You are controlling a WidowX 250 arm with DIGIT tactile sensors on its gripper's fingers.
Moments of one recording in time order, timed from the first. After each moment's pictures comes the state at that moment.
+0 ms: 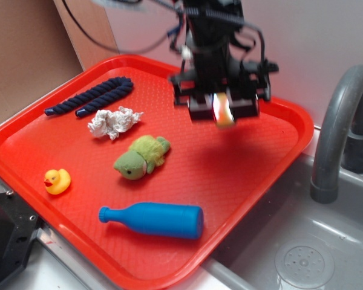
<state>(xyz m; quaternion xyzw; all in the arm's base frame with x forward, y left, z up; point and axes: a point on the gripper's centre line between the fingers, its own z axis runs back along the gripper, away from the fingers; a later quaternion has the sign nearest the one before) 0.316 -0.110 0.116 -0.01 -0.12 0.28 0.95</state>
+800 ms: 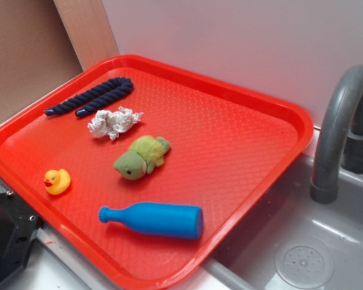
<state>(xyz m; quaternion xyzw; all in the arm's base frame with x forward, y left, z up) 0.258 -0.058 0.295 -0.03 -0.09 0.04 0.99</state>
